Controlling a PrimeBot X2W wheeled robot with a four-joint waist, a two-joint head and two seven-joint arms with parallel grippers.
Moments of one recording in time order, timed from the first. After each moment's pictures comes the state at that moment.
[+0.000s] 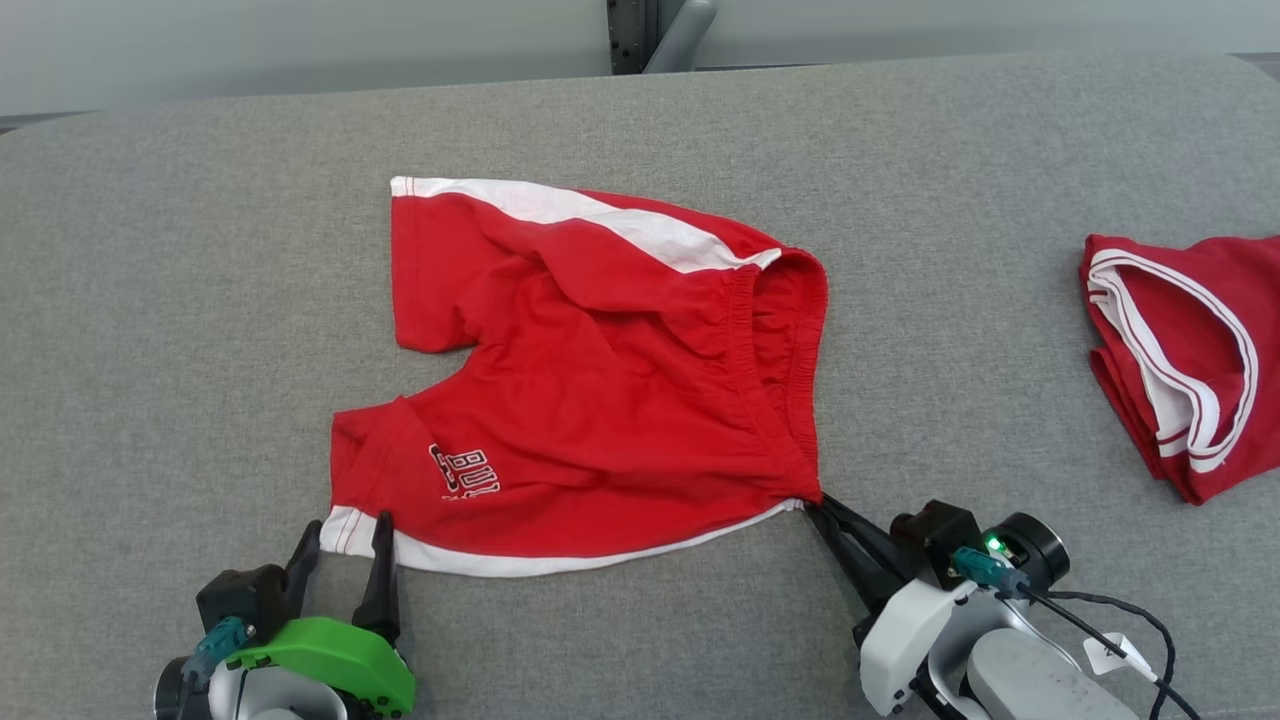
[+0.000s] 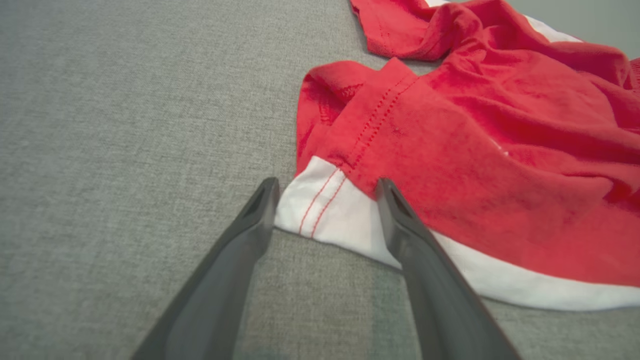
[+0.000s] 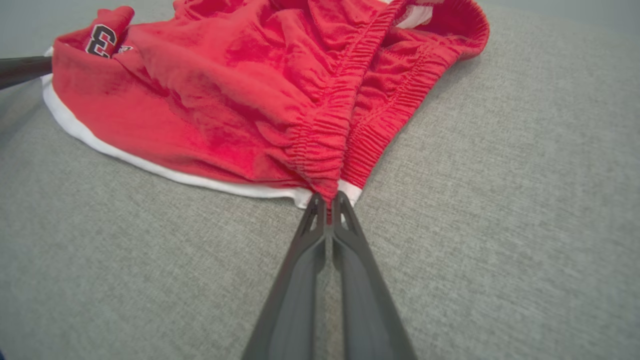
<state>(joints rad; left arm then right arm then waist) -0.18 0.08 -0.06 0.61 -0.31 -0.13 -0.26 -0.31 -0.24 0.58 0.54 0.28 0.13 -0.26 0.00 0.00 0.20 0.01</state>
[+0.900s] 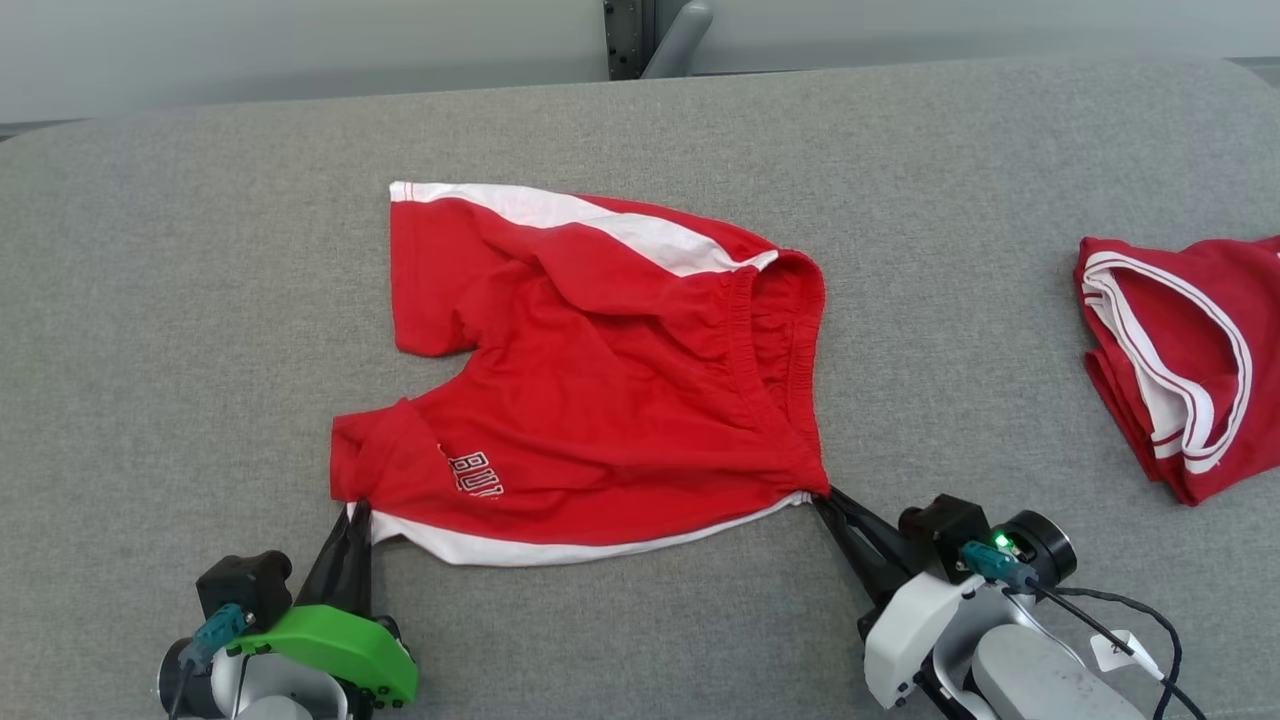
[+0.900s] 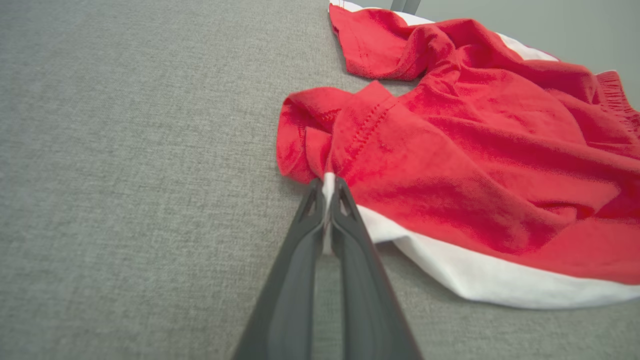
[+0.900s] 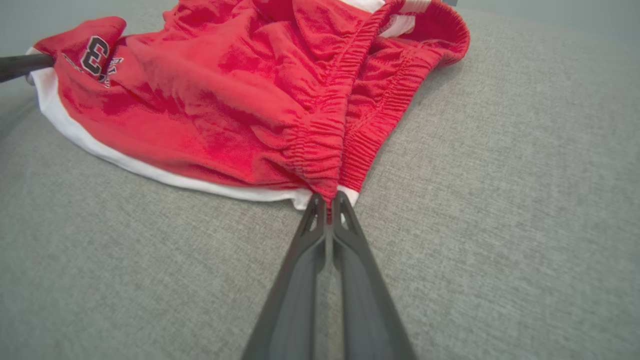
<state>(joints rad) -0.19 0.11 -0.12 0.60 -0.37 -0.13 -0.26 -0.31 -0.23 0.56 0.54 0.28 0.13 -0.26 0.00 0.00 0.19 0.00</state>
